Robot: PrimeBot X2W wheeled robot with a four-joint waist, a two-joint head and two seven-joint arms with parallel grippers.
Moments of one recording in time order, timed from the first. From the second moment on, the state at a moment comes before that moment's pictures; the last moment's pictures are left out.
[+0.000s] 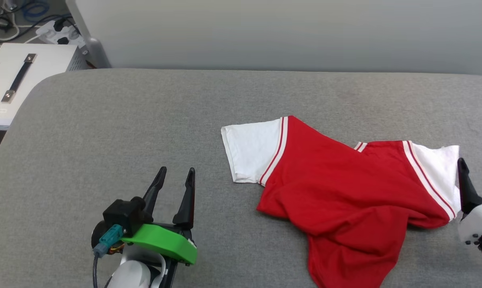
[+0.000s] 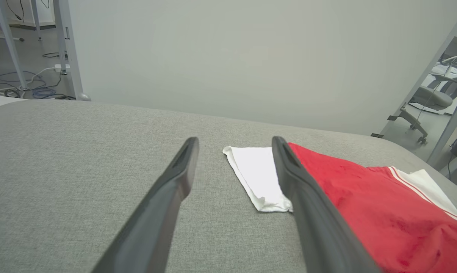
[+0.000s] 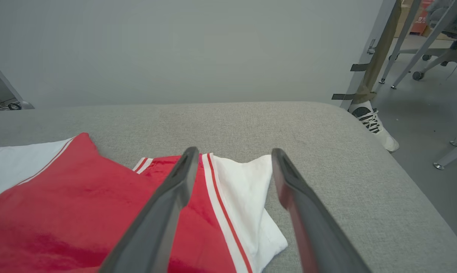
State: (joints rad) left arm -0.11 0.08 -0.17 0.20 -0.32 -0.13 -0.26; right arm -0.16 -0.33 -0.15 0.24 0.29 0.13 0.01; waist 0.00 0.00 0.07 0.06
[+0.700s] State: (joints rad) left arm -0.19 0.13 -0.20 0.19 -0.35 -0.13 -0.20; right arm 0.04 -0.14 -0.14 -0.07 0.25 0.13 -0.13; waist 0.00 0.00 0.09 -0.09
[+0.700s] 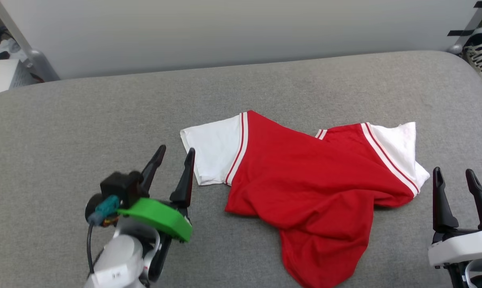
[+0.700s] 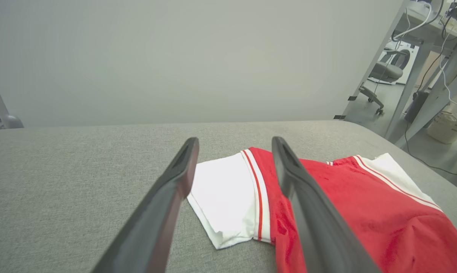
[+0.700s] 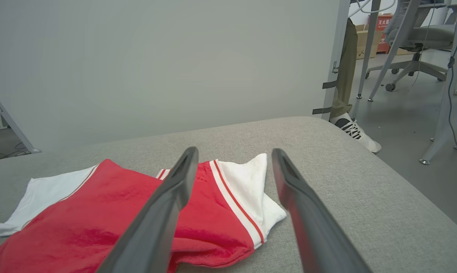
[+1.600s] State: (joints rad) left arm -0.89 0.39 -0.49 0.65 -0.47 -0.11 0.68; right arm -0.06 -0.11 -0.07 -0.03 0.24 0.13 -0.18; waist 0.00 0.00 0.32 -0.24
